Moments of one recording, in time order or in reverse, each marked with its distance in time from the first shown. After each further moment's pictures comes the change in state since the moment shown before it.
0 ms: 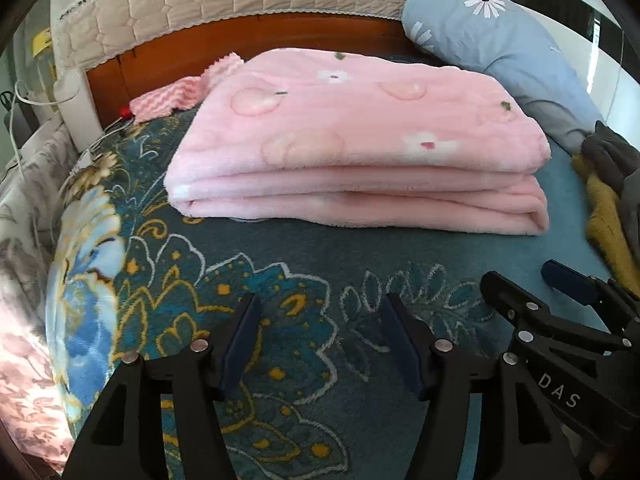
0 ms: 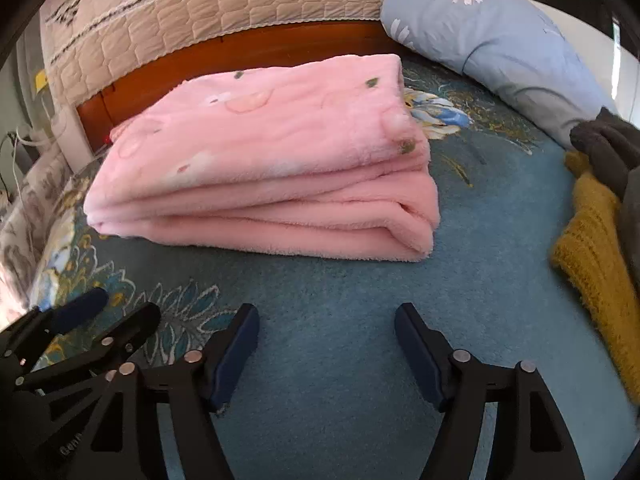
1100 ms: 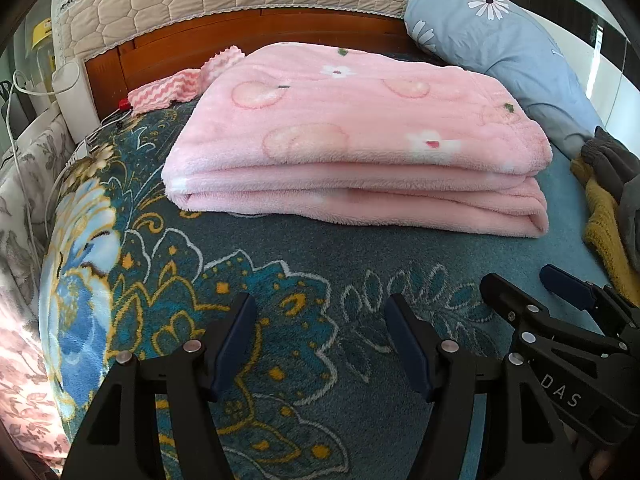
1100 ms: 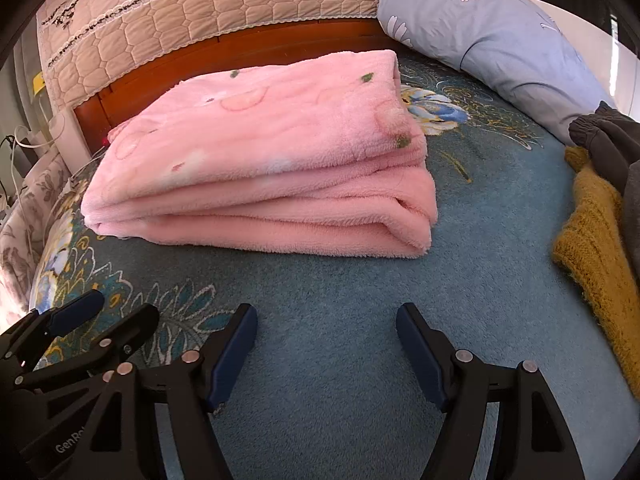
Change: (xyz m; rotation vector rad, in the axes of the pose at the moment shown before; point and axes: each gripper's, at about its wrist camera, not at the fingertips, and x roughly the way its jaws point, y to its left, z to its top) left arm 0.003 0.005 0.000 -0.018 0.015 -0.025; right arm 0.002 -0.002 -0.003 0.016 0.004 0.008
